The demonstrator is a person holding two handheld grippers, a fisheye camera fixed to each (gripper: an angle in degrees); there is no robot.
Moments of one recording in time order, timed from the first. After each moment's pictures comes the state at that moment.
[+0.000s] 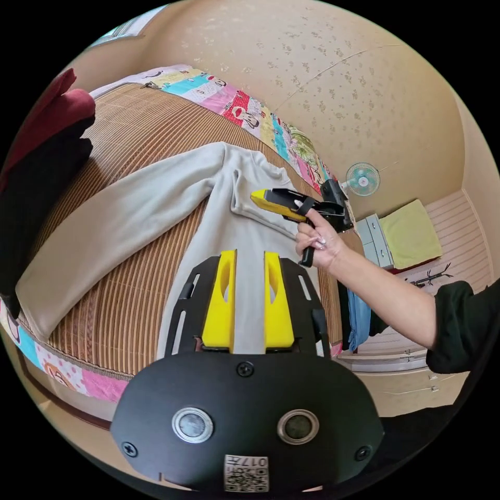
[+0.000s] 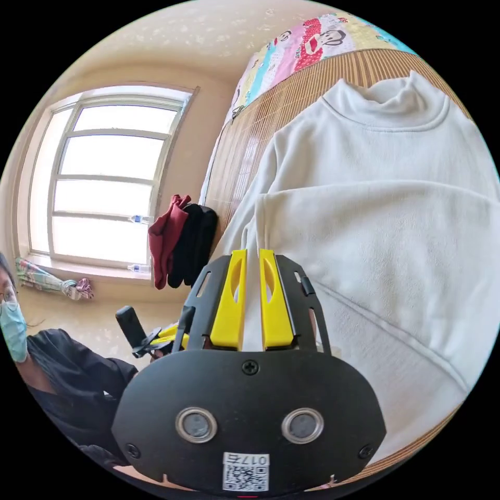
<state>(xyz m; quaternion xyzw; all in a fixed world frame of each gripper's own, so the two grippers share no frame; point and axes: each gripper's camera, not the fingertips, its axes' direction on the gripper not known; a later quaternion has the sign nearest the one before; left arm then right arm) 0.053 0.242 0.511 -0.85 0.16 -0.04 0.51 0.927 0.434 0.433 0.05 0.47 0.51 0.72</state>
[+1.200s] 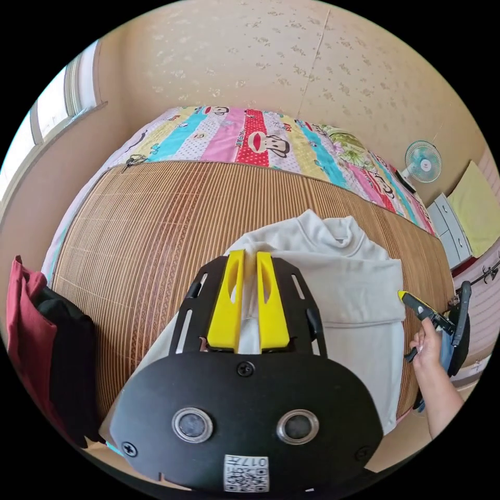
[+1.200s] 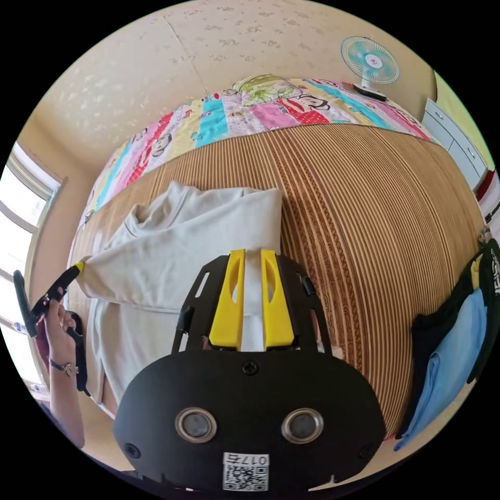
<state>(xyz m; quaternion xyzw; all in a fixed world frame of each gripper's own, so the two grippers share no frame) 0.224 0.416 0.671 -0.80 0.12 0.19 0.56 0.908 0.520 0.423 0.09 0.81 0.48 0.33</state>
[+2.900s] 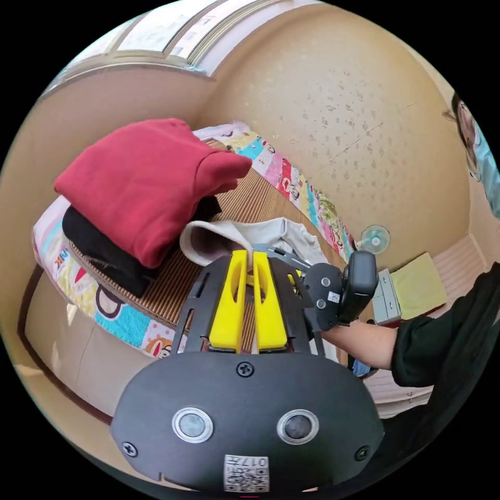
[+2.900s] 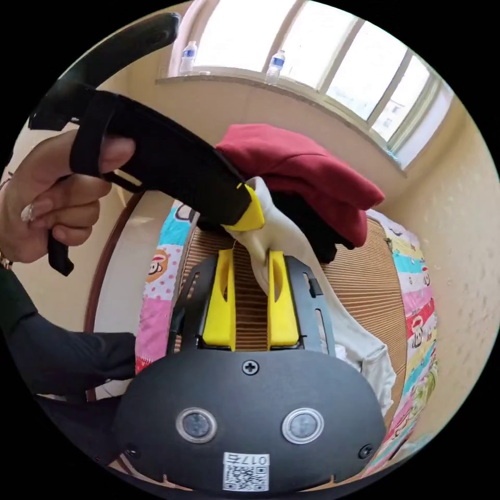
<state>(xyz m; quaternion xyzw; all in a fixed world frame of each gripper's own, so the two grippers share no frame) -0.044 -0.013 0.644 -0.77 0.07 -0.06 0.63 1.094 0.468 0.907 -0.43 0.60 0.00 0.68</state>
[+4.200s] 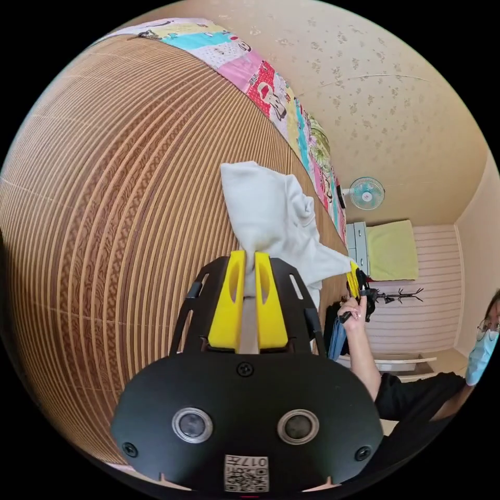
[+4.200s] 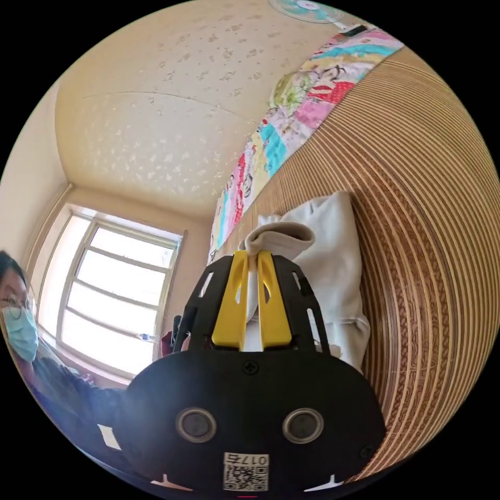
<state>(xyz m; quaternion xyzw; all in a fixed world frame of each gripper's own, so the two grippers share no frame) 0.103 0.370 0.687 -0.89 0.15 -0.13 0.41 0.681 0.514 0.266 0.36 0.62 0.35 0.60</state>
